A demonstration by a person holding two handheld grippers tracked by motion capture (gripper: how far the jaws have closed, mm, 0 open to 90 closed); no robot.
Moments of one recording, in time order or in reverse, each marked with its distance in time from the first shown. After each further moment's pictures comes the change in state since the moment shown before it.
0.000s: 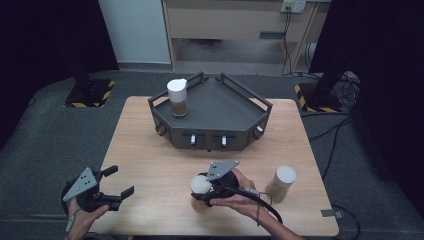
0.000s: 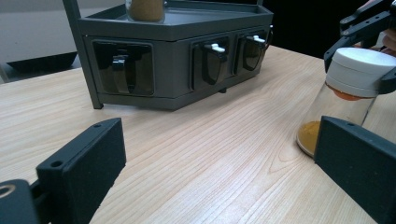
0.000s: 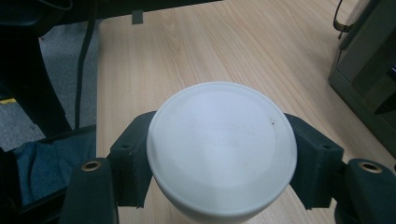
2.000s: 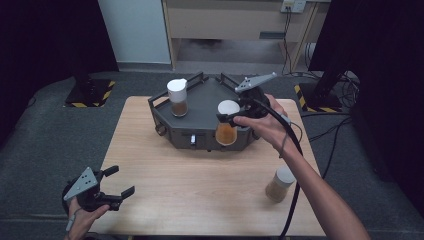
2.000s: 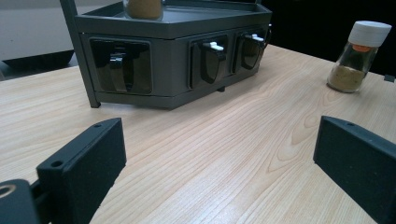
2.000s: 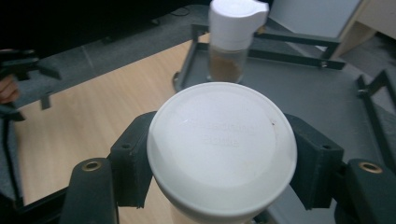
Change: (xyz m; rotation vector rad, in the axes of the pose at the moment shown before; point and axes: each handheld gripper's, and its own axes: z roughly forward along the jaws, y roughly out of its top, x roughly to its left) left arm 0.002 0.001 0.002 0.009 -0.007 -0.005; right arm -0.080 0.132 -0.116 -0.002 -0.277 0.159
